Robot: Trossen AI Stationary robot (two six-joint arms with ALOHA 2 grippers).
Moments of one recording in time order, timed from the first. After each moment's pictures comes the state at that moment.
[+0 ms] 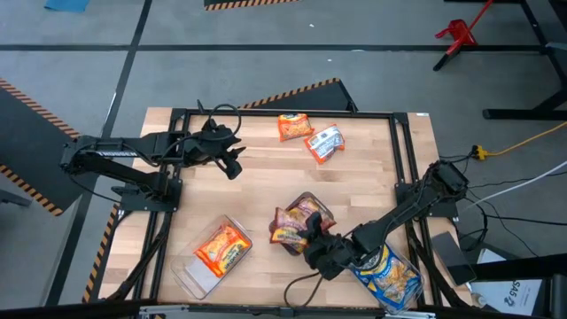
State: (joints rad) left arm 0.06 1.05 1.01 -0.62 -0.51 -0.24; right arm 0.61 1.82 1.20 -0.32 0.68 -0.22
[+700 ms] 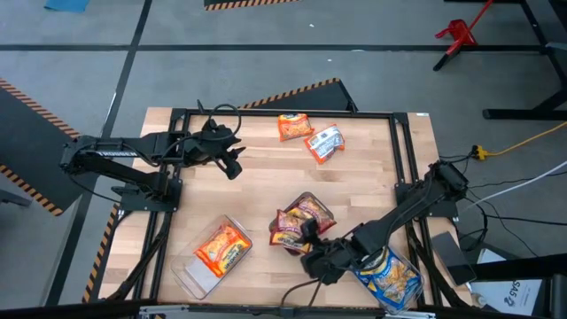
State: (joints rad) left arm 0.06 1.05 1.01 -0.62 -0.50 -0.24; right arm 0.61 1.83 1.47 -0.59 0.43 -0.11
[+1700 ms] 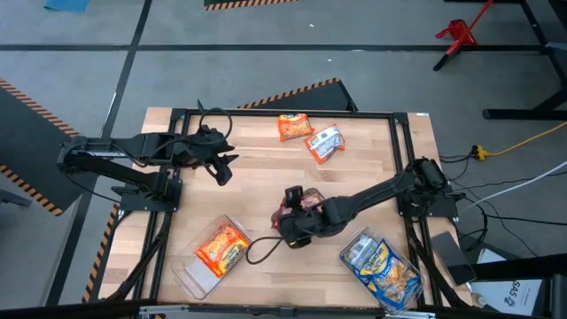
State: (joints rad) left arm 0.01 0.97 1.01 -0.73 -0.44 -0.35; right arm 0.36 1.95 1.52 -0.62 0.48 -0.11
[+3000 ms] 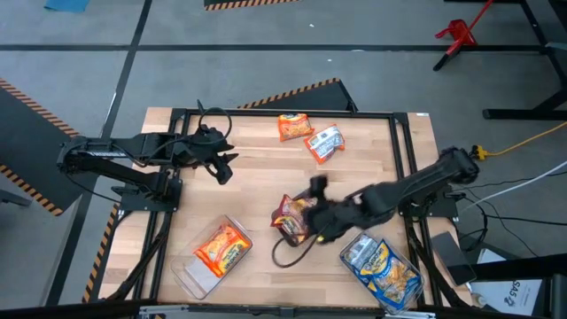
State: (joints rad) left arm 0.01 0.97 1.01 -0.73 -0.46 -0.36; right arm 0.41 1.65 1.54 -0.80 0.56 -0.11
